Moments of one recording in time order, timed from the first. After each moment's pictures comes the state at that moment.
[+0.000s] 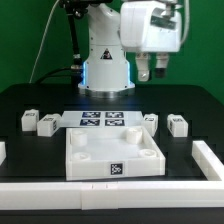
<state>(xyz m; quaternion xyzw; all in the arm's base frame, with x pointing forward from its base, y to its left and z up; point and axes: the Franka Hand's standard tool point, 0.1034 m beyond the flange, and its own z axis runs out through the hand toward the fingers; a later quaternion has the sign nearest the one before) 0.480 0.055 0.131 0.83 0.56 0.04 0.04</state>
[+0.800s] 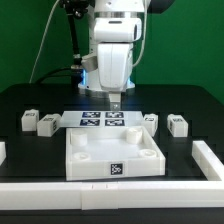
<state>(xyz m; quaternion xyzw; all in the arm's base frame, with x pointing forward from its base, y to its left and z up) 0.464 0.008 0.085 0.76 0.65 0.02 0.02</state>
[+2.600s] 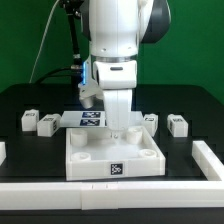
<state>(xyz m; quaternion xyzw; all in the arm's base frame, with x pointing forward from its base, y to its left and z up) 0.435 0.004 0.013 0.70 0.72 -0.01 -0.02</state>
